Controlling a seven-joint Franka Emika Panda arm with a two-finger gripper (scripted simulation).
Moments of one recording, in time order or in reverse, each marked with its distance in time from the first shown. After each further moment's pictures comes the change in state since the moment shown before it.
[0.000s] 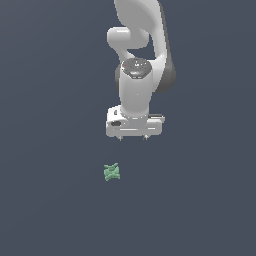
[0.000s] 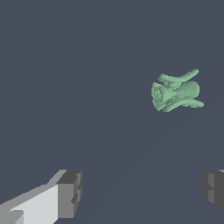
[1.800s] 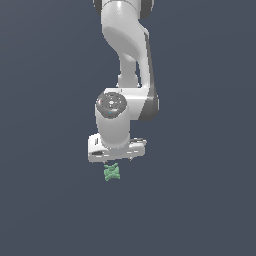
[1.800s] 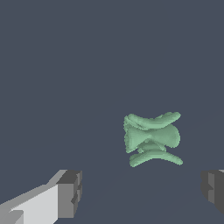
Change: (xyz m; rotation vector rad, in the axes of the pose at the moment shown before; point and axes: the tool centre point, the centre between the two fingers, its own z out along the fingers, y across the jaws) arm 0.065 0.064 0.051 -0.014 -0.004 -0.110
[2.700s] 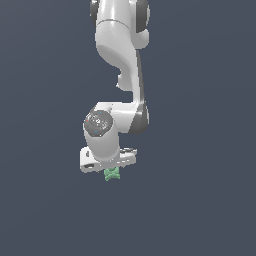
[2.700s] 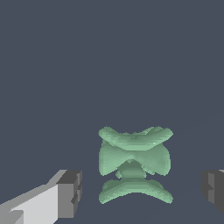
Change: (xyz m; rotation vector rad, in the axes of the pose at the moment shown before) arm 0.014 0.032 0.038 0.013 -0.012 -0.037
